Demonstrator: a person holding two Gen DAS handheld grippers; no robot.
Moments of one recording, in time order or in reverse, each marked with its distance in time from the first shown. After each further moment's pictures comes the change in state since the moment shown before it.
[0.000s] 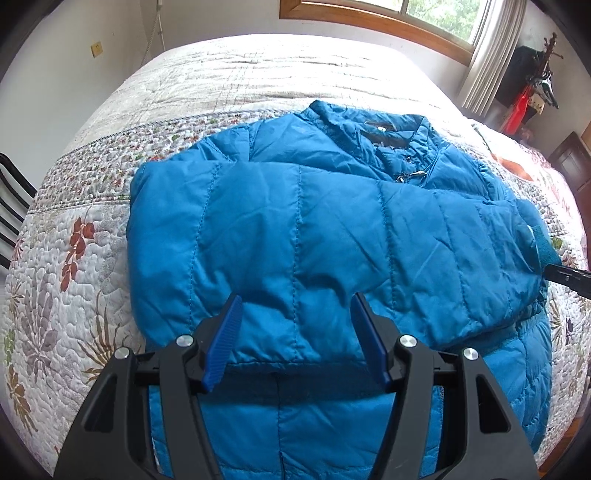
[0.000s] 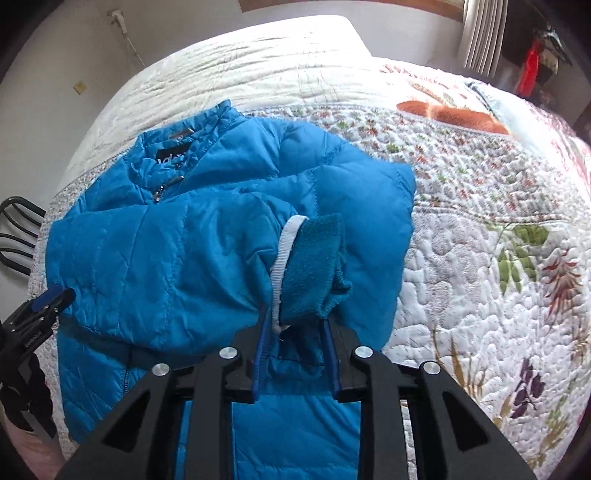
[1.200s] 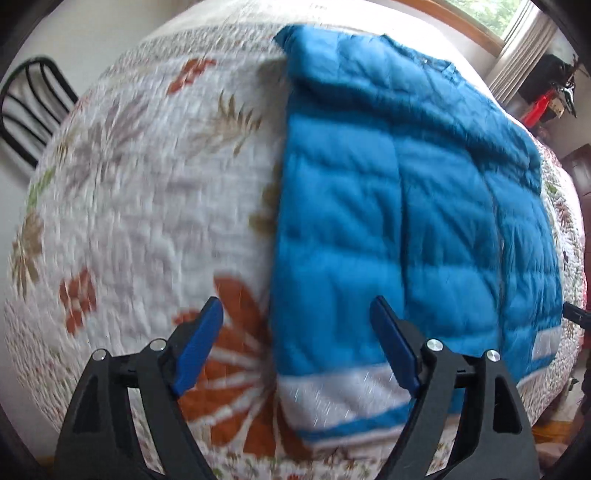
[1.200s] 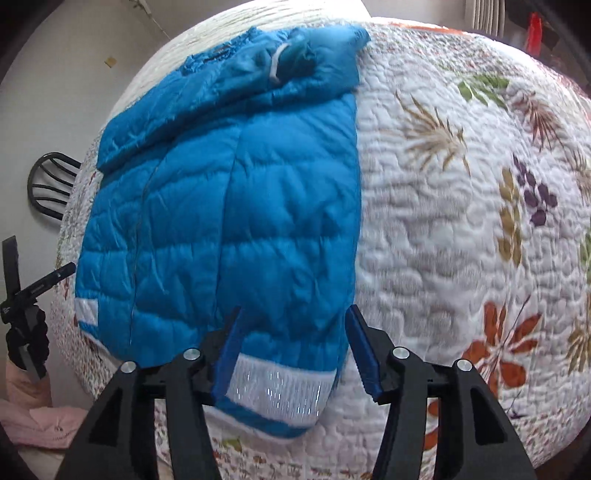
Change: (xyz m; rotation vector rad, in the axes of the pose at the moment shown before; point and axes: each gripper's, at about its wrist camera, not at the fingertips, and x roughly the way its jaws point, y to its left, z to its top) left arm -0.079 0.095 -0.197 -0.143 0.185 0.000; right arm -0.051 -0.041 -0.226 0.037 0.151 0.223
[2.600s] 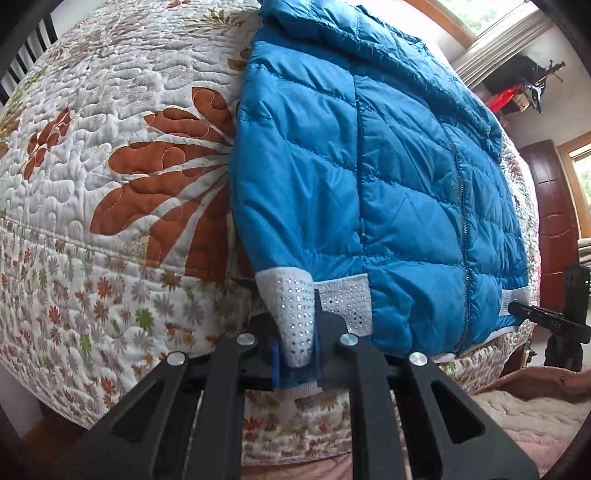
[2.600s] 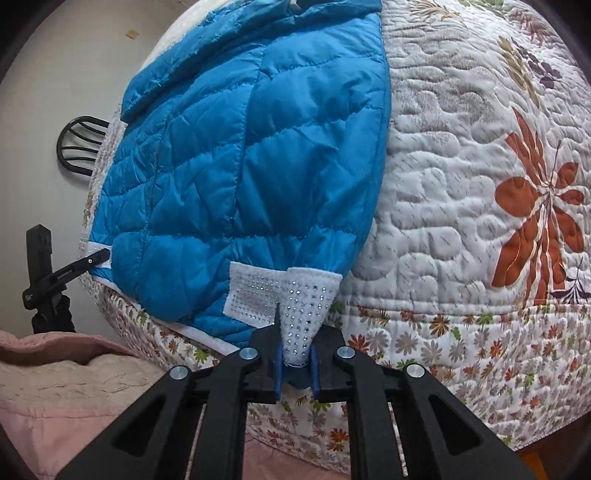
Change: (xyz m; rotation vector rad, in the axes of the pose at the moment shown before) left arm -0.023 0.025 -0.124 -0.014 0.093 -0.232; right arm 0.007 -0.001 -0.102 -0.001 0.125 0.121
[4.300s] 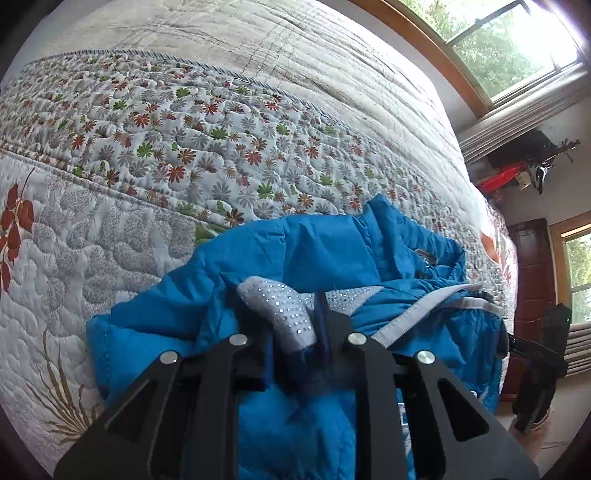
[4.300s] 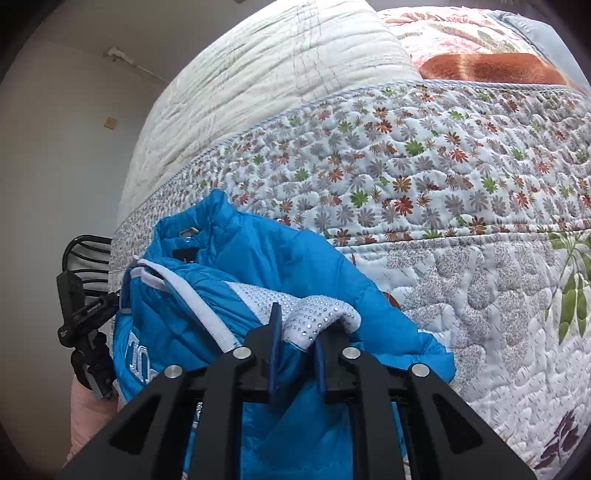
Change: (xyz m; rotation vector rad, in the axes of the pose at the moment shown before) left arm 0.090 -0.052 0.423 -0.117 -0.099 -0.123; right arm -0.015 -0.054 0.406 0.105 -0.142 0.131
